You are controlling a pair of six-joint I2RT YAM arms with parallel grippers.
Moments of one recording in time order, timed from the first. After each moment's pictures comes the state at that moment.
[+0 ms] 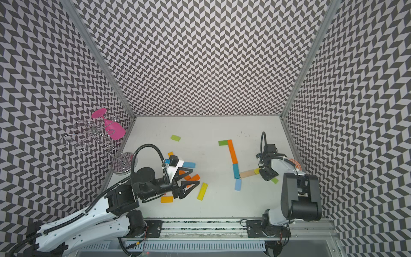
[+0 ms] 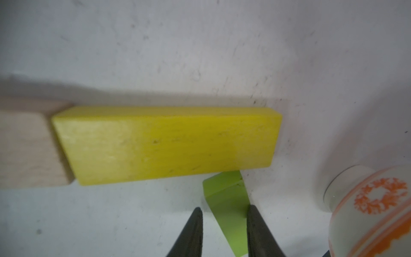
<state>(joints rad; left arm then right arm) -1.04 0.72 0.70 -0.20 0.12 -0.36 -0.09 1.50 0.79 -0.70 0.21 -0.53</state>
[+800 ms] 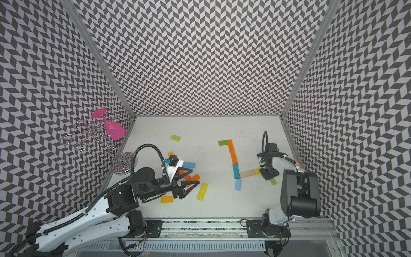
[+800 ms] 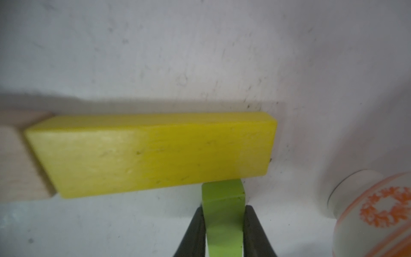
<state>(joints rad) -1.04 0.72 0.70 -0.21 0.12 -0.36 -0.12 1.53 0.81 -0.70 0.19 -0.54</state>
